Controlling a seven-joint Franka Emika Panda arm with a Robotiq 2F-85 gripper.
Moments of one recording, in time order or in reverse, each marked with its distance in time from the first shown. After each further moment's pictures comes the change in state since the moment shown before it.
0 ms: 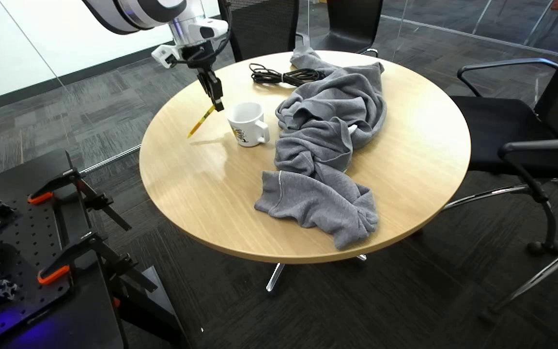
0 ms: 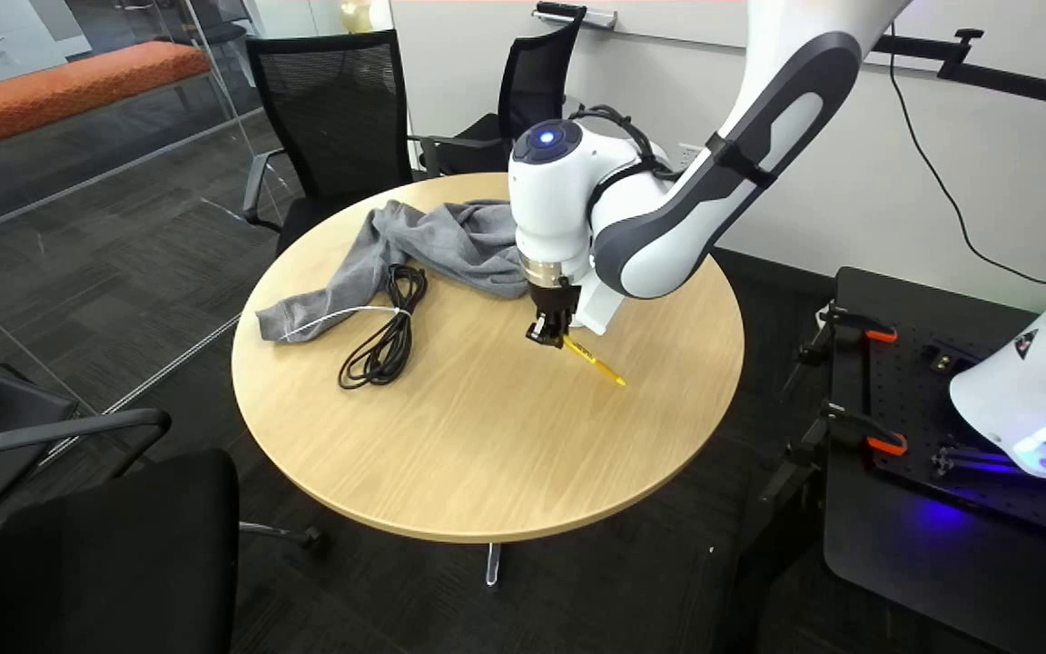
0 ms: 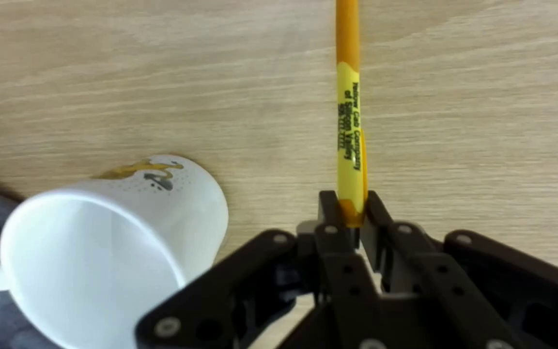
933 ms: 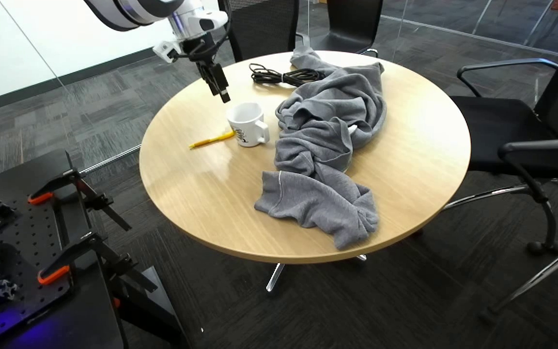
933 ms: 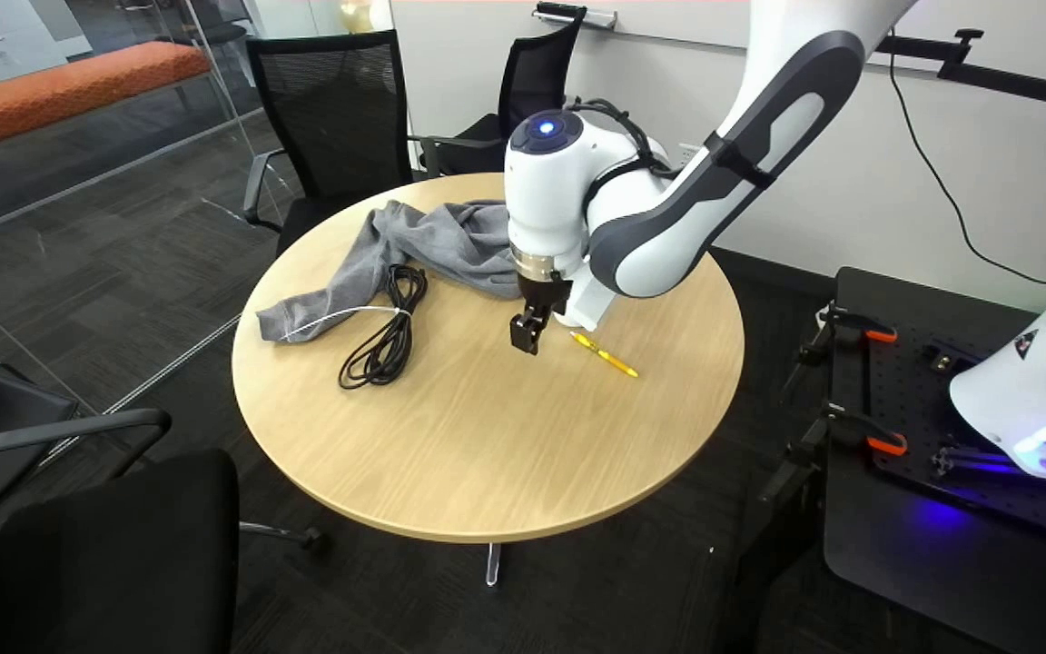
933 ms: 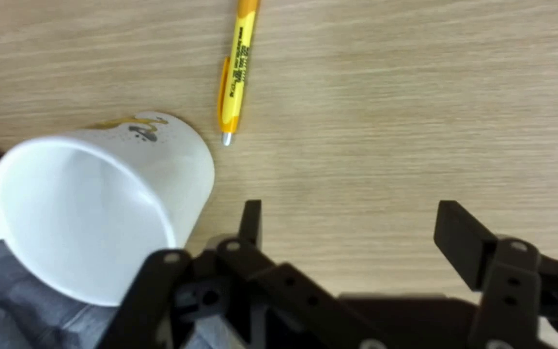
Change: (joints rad) arm 0.071 -0.018 -0.065 0.001 0.028 0.056 -0.008
